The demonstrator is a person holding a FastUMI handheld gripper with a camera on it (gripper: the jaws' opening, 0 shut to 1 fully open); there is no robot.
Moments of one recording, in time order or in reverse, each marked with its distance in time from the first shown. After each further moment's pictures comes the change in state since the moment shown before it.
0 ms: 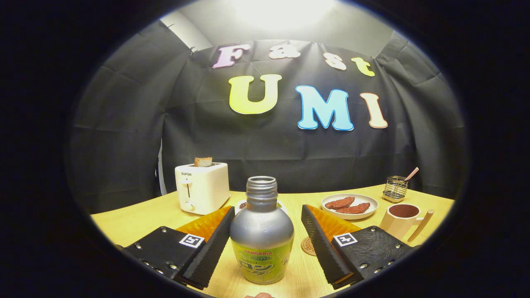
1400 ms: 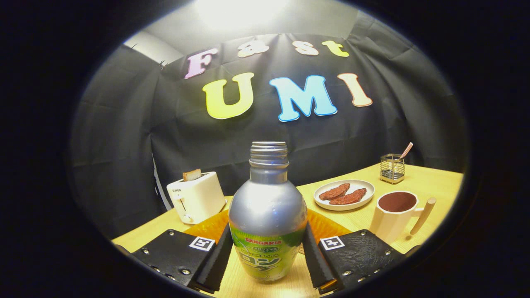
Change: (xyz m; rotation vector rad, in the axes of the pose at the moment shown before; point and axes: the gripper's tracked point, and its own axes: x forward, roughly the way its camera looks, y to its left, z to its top) arm -0.001 -0.050 0.017 0.261 0.036 -0.018
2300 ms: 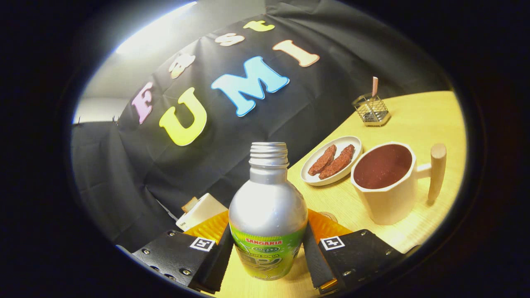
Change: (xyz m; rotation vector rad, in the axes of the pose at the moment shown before) arm 0.008 -0.058 -0.005 0.526 0.080 -0.014
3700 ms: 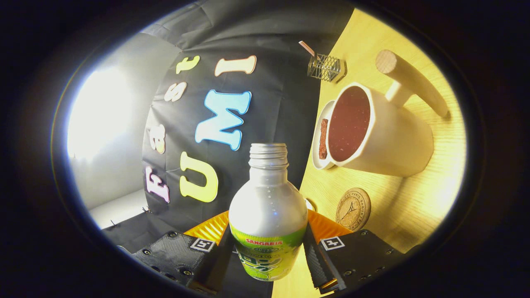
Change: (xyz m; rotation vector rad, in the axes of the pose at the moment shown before) arm 0.004 0.012 0.021 0.607 -0.106 0.154
